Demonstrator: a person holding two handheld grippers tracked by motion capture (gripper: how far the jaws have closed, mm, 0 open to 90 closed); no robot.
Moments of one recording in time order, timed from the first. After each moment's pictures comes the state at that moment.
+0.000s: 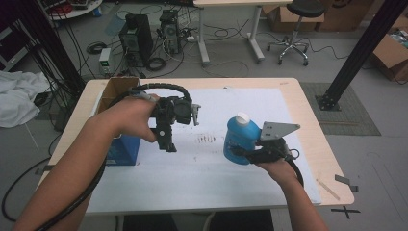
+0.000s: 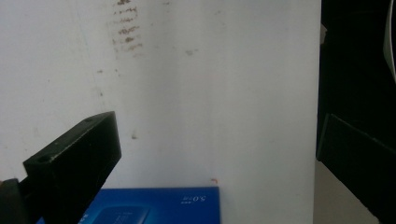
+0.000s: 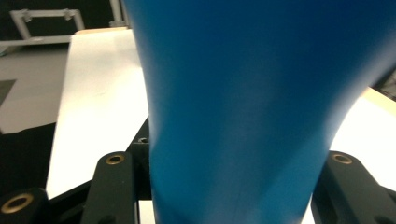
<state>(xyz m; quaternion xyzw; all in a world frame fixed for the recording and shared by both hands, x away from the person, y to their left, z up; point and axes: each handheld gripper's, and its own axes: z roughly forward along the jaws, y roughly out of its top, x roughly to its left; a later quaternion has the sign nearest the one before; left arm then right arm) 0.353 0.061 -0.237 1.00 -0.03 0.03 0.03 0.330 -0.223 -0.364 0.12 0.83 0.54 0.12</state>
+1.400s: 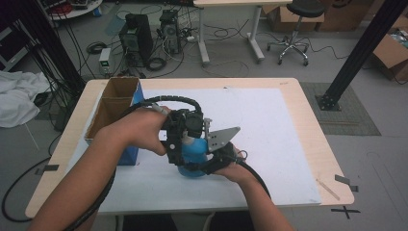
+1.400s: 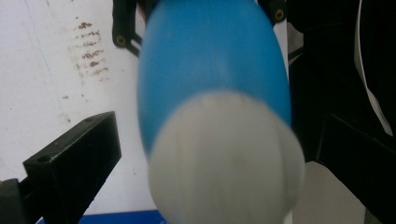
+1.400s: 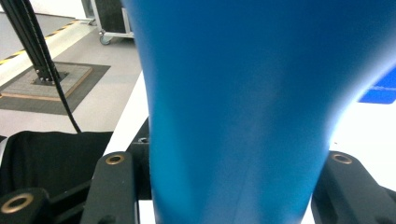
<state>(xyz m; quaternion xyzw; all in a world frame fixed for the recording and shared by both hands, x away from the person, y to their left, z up) 0.330 0.037 -0.251 1.00 -0.05 0.00 0.03 0.341 -0.097 -0.397 -0.03 0.83 0.55 0.00</state>
